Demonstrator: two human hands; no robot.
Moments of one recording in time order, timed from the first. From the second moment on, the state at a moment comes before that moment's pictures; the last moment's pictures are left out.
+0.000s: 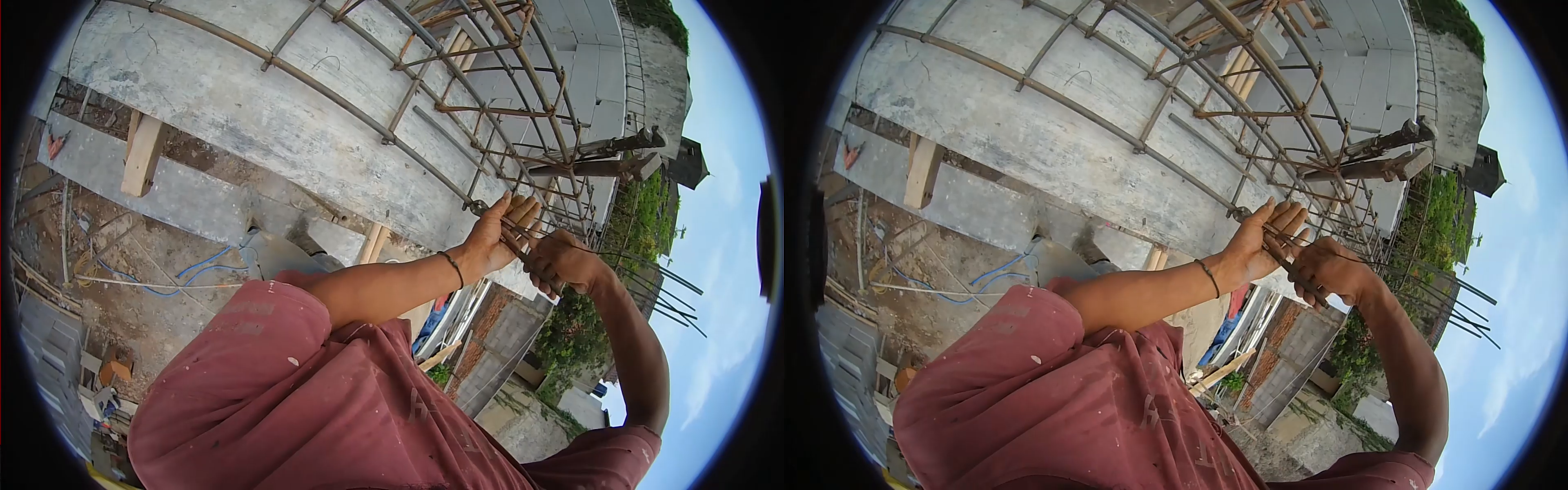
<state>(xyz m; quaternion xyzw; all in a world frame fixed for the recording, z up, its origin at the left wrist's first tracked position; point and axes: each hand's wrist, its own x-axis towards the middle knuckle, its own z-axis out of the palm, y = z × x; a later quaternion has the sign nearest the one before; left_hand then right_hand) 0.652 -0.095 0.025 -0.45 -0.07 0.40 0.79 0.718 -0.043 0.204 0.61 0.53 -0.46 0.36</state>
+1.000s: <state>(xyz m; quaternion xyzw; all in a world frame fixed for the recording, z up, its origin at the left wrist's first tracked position) 0.671 -0.080 0.018 -0.54 -0.12 0.37 0.74 0.686 -0.109 0.218 0.29 0.87 0.24 0.33</state>
